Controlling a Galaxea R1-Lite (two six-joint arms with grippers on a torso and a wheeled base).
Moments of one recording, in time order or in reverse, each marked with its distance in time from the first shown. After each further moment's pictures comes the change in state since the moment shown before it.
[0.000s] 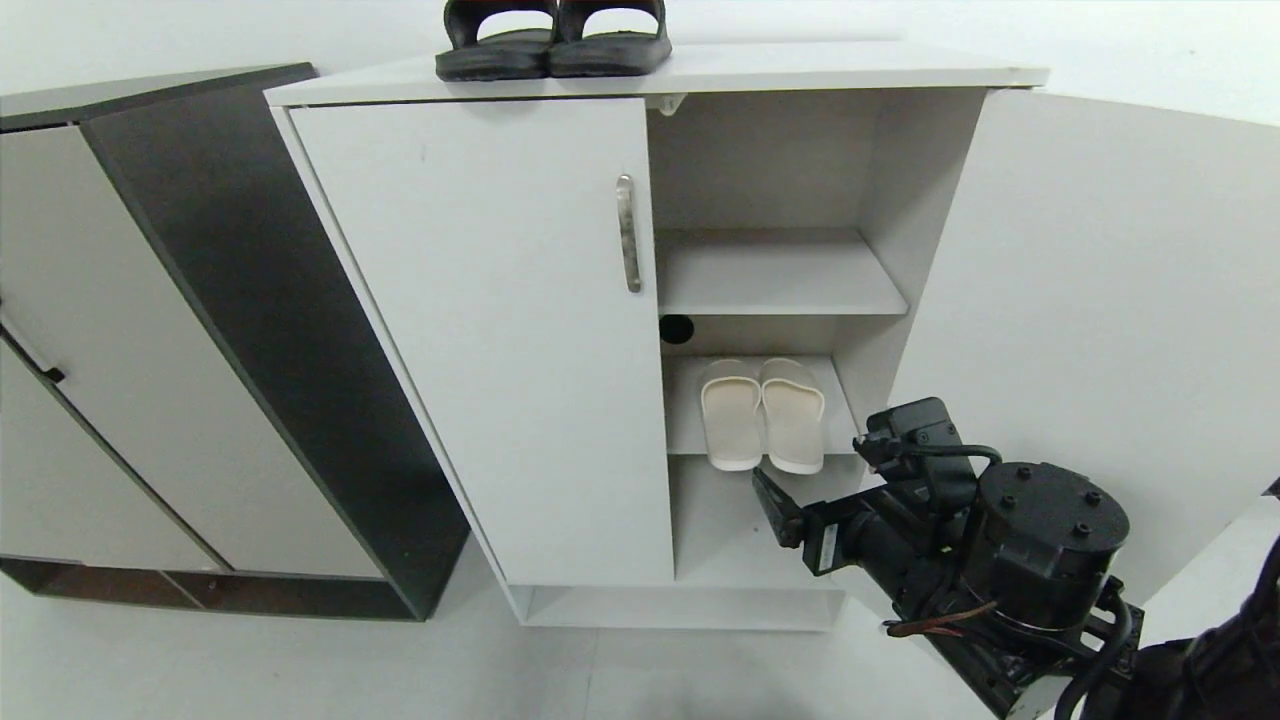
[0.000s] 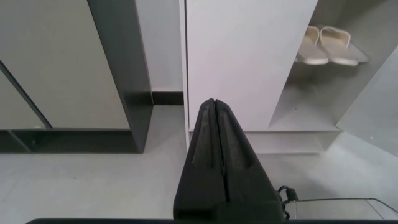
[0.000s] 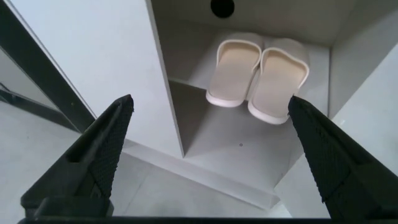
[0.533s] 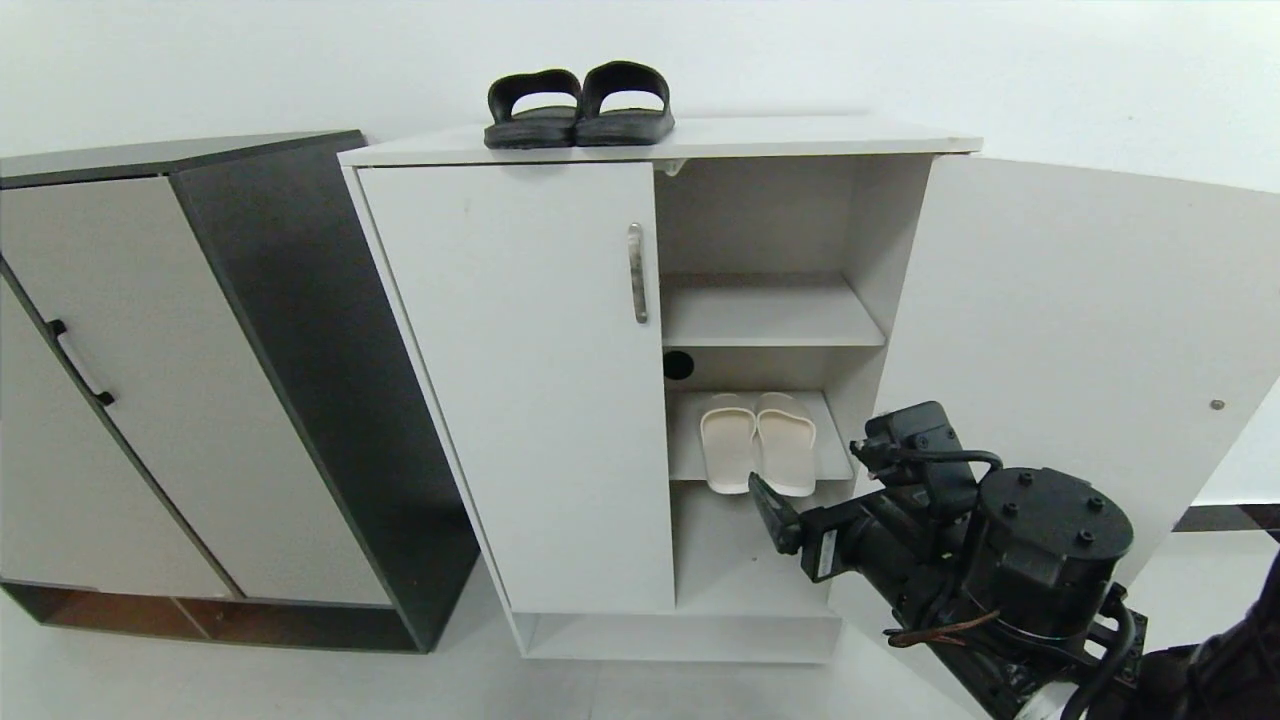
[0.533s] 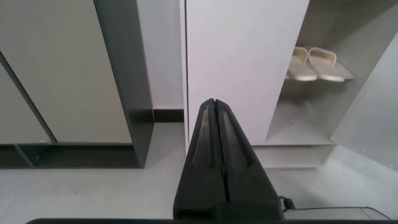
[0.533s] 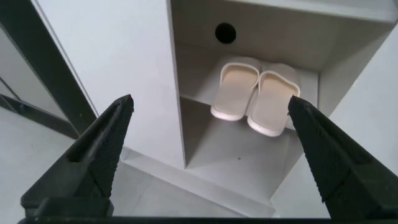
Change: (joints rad) left arm 0.000 0.000 0.000 0.000 -0.001 -0.002; right arm 0.009 -0.003 0.007 -0.001 0.002 0.005
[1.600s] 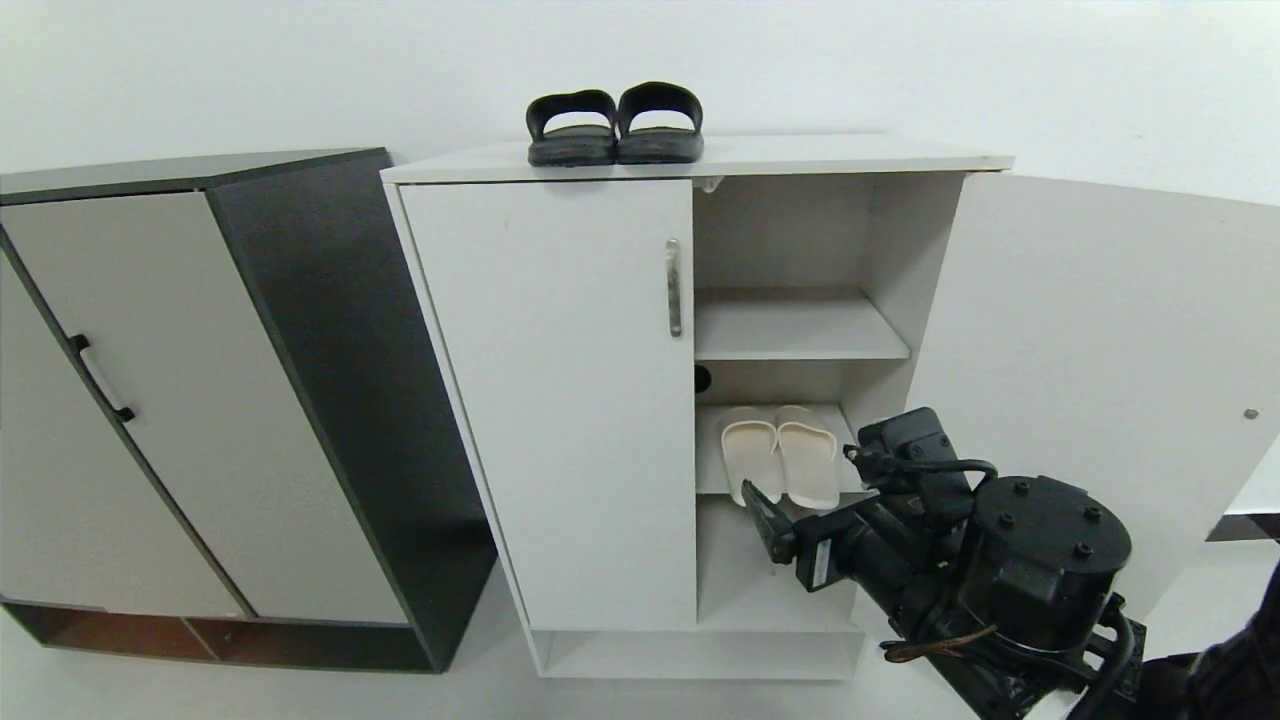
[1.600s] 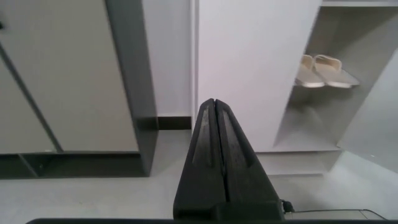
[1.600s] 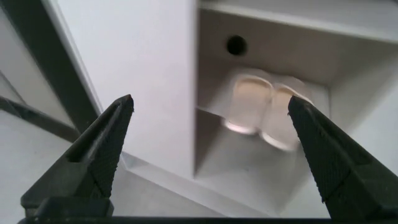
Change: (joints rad) left arm 0.000 0.000 0.000 0.000 -0.002 0.001; right arm 0.000 0.004 0.006 -0.001 0.001 -0.002
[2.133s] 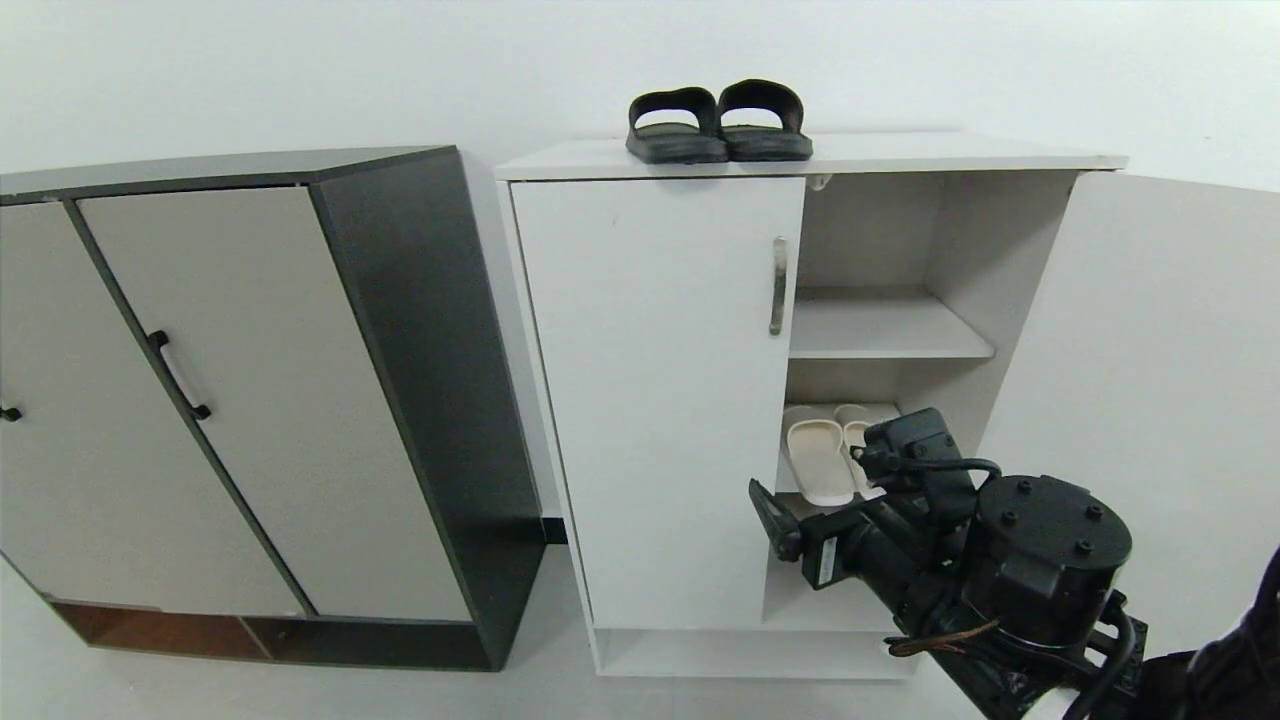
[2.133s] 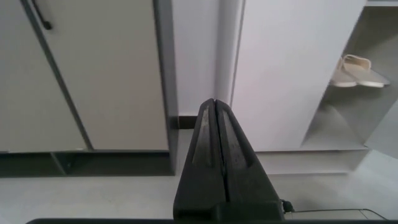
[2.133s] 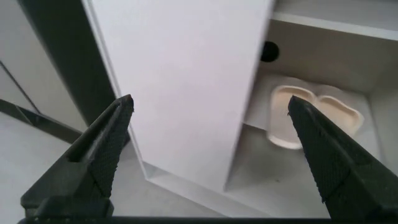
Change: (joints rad) left arm 0.000 0.000 0.000 0.000 -0.001 0.001; right arm -0.001 0.001 0.011 -0.014 0.001 0.000
